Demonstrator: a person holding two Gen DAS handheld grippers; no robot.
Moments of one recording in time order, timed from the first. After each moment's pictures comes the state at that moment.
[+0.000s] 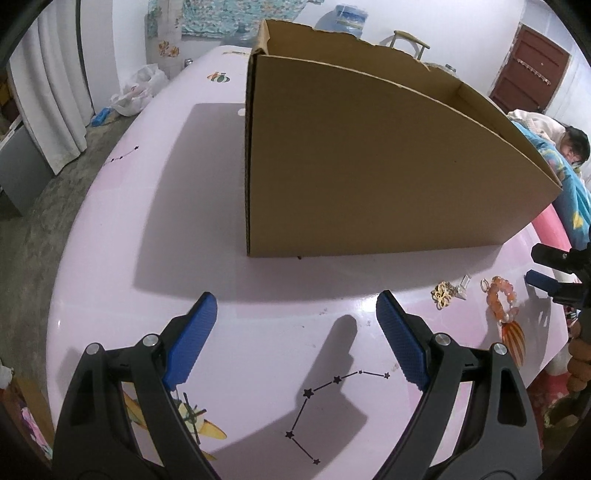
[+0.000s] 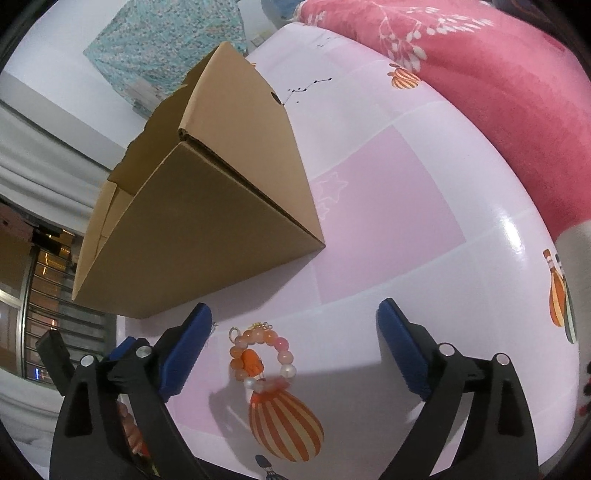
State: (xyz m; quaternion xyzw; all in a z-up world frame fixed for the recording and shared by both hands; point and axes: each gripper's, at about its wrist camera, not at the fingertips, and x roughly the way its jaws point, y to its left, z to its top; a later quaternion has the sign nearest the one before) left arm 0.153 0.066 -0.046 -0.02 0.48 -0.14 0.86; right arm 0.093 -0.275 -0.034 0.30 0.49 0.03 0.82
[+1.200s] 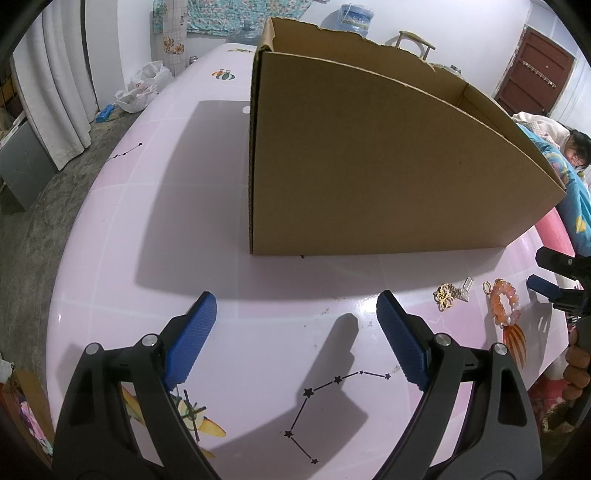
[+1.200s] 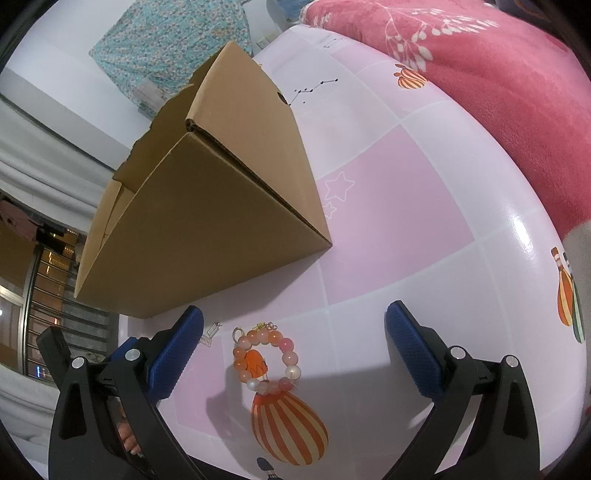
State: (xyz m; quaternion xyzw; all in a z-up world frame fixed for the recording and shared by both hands) left arm 0.157 0.063 -0.047 -0.03 0.49 -0.13 0.86; right arm 0.092 -0.274 -0.035 0.30 0.48 0.03 0.82
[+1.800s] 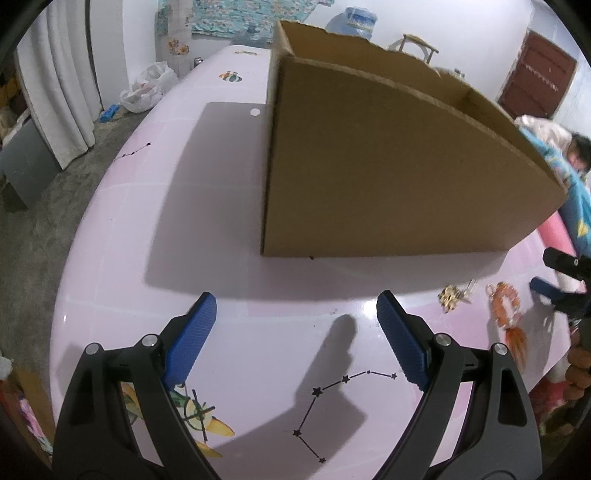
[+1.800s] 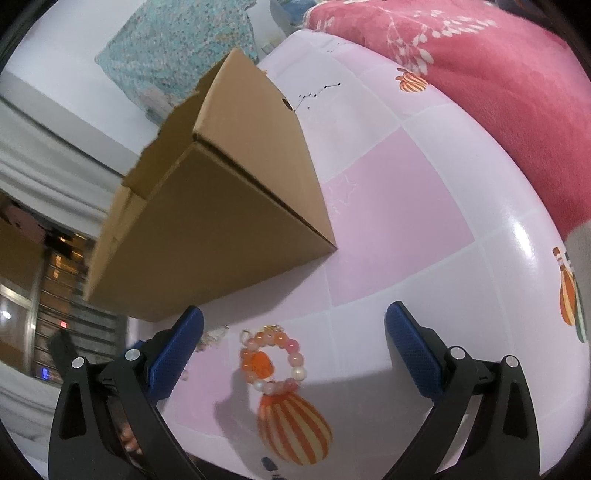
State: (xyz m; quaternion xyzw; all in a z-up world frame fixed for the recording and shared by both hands) left arm 0.156 0.072 -0.041 -0.04 0.48 -0.12 0.87; right arm 0.091 -0.284 -0.032 0.32 0.47 0.05 0.82
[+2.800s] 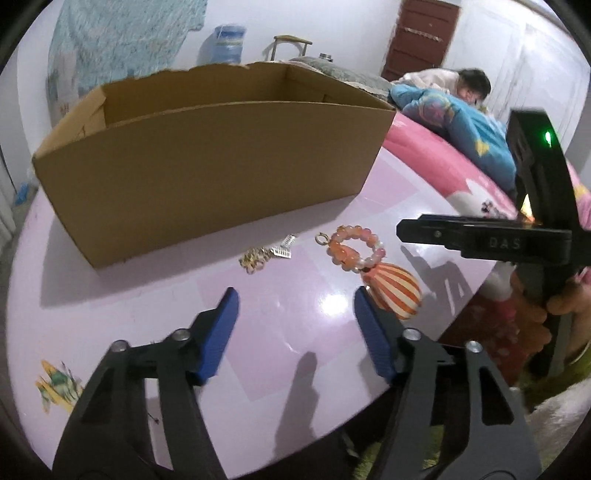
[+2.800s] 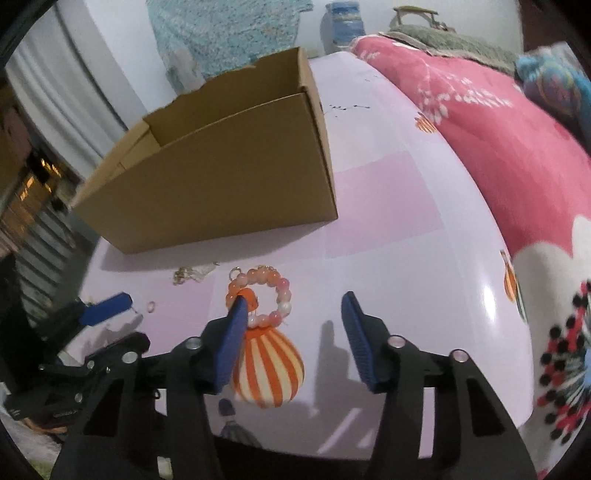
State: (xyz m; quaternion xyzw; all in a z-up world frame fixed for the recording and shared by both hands) left arm 0.072 -0.023 -0.019 0.05 0.41 -0.32 0.85; right arm 0.048 -0.243 -0.011 0.12 0.46 0.04 0.88
